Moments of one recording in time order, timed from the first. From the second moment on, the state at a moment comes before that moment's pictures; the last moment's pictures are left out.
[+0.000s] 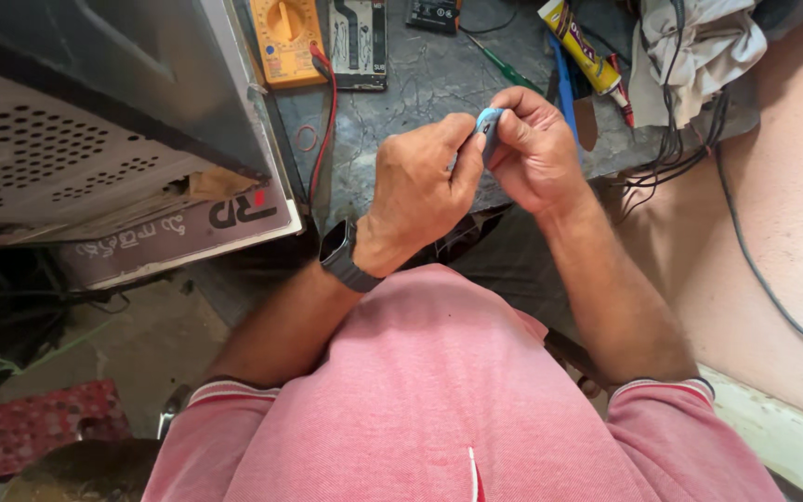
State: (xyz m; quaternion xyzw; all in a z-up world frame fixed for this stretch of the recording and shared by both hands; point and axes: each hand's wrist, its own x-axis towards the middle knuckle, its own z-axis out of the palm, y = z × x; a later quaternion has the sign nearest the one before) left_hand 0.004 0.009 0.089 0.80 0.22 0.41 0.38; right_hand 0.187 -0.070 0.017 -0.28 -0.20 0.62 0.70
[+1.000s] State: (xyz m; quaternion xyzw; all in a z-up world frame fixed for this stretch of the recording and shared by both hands) left_hand -0.009 0.010 0.079 0.85 0.19 0.38 0.32; right_hand 0.186 -0.079 0.059 -0.49 -0.43 0.49 0.58
